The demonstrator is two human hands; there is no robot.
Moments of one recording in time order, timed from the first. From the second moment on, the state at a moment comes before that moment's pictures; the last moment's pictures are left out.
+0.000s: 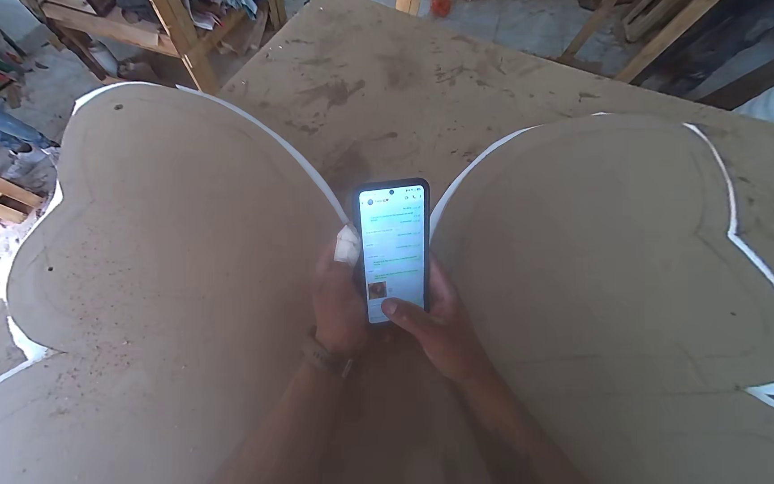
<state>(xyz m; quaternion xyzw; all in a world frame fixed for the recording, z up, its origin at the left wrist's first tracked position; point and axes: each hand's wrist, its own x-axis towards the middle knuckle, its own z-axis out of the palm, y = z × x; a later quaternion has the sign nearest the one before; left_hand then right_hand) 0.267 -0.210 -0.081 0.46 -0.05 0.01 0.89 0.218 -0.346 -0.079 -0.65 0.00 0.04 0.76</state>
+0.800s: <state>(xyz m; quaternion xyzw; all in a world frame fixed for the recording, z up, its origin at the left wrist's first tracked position) 0.266 -0.213 -0.083 0.44 -0.05 0.00 0.90 0.213 -0.350 -0.088 -0.64 0.03 0.03 0.77</state>
